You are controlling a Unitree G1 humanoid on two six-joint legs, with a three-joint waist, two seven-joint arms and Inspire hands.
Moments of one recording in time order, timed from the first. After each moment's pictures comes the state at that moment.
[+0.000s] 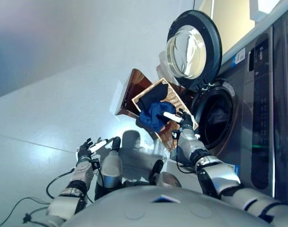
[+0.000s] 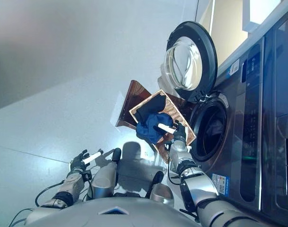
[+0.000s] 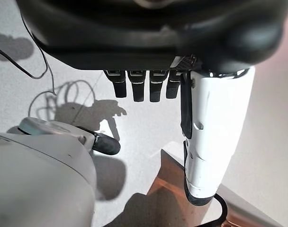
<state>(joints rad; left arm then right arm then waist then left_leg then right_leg) -0.02 0.20 -0.06 1.07 -0.35 -0.09 0.22 -0.38 -0.10 0.15 1.12 0.38 -0.07 -0.34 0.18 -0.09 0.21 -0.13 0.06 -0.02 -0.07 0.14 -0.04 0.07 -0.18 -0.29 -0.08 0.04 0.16</state>
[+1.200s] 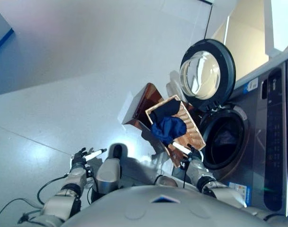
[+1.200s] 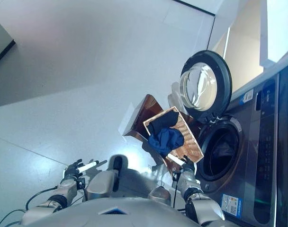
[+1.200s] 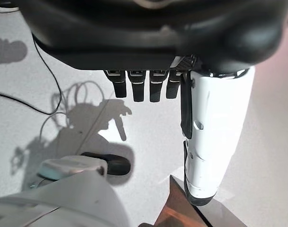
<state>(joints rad) -0.03 0.26 -0.04 1.20 -0.24 -0.07 0.20 -0.13 -0.12 0.01 1.20 0.40 -0.07 -0.26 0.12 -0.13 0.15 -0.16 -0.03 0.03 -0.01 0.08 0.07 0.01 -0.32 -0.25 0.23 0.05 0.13</state>
